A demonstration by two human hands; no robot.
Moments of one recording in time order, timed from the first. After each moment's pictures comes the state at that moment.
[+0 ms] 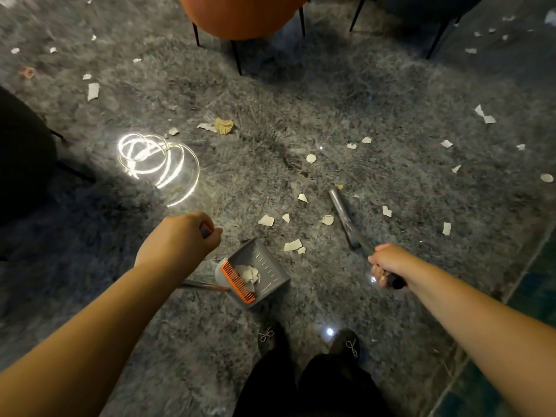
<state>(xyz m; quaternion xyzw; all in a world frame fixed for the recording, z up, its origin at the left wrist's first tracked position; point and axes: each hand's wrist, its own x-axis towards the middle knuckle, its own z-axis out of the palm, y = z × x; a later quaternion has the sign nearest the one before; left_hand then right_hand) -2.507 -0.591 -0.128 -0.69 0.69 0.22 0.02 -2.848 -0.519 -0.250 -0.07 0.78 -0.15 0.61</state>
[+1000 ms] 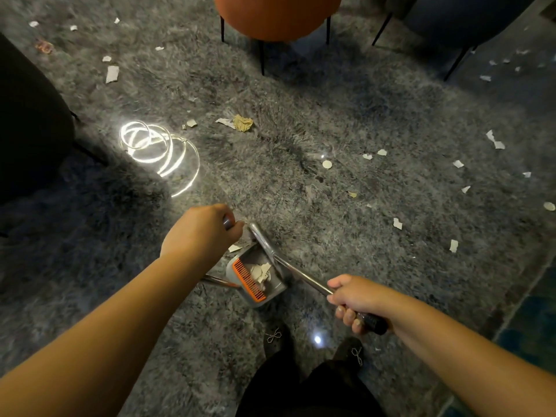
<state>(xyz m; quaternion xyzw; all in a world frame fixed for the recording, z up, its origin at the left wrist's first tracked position) -2.432 -0.600 -0.145 -0.68 0.69 0.24 -0.02 -2.690 -0.504 -0.194 -0.14 0.69 -0.02 0.71</state>
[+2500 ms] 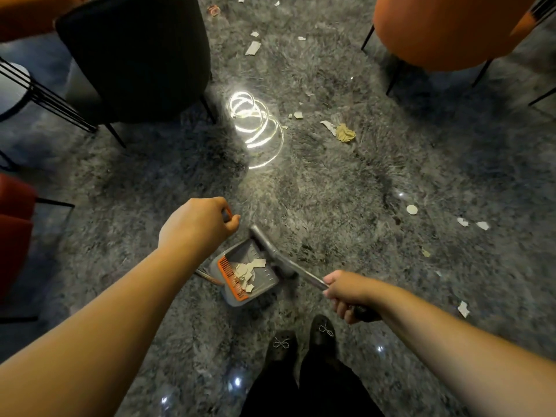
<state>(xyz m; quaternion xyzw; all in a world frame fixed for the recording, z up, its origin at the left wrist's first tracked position) -2.326 -0.565 -0.135 -0.84 0.51 0.19 0.03 -2.594 -0.601 -0.229 -0.41 0.56 0.21 0.68</state>
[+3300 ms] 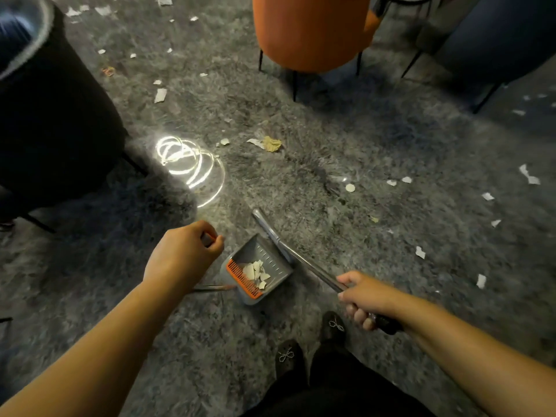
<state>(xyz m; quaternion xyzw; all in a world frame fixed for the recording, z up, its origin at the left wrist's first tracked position) -2.371 -0.571 -0.112 -0.77 0.59 0.22 -0.06 -2.672 -0.530 -0.178 -0.27 0.69 -0.01 0.68</state>
